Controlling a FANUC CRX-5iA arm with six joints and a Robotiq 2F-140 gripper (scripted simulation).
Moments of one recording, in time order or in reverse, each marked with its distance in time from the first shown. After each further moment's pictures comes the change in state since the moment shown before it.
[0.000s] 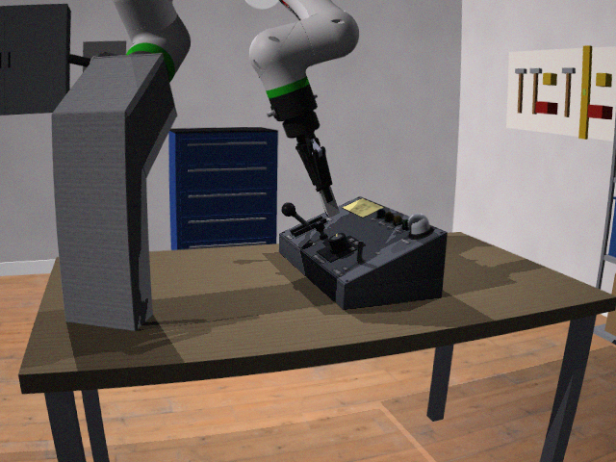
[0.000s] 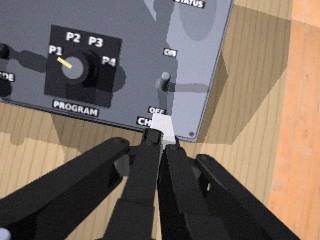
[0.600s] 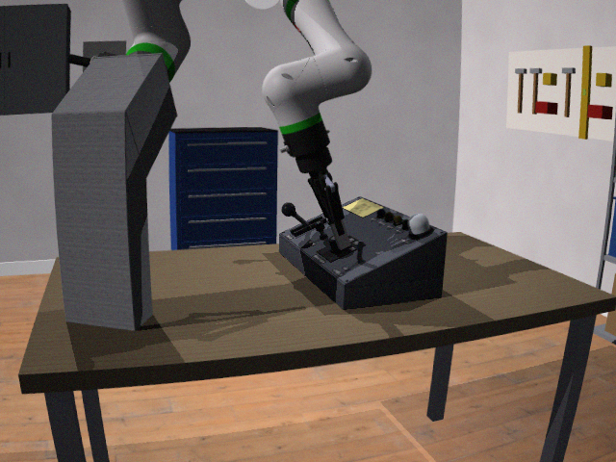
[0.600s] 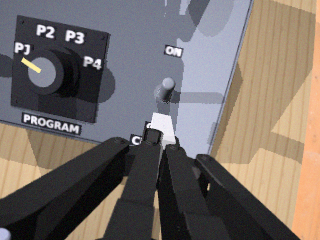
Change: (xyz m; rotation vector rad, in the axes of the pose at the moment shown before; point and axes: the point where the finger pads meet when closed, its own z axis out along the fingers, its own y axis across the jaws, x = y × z) arm 0.000 0.000 0.082 0.000 0.000 0.000
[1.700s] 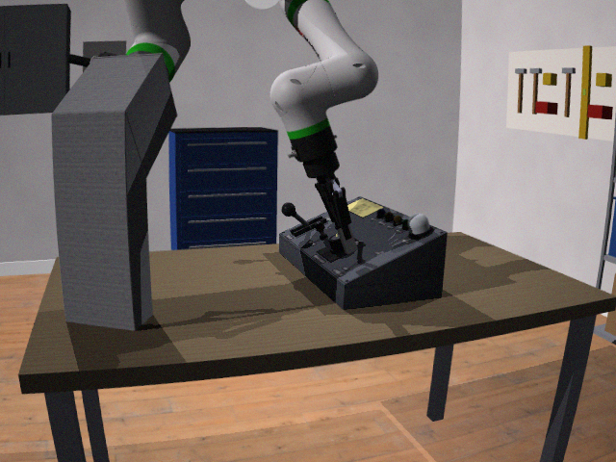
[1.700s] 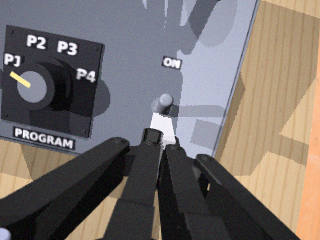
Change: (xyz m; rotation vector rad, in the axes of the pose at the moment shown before) arm 0.012 0.000 0.017 0.000 0.000 0.000
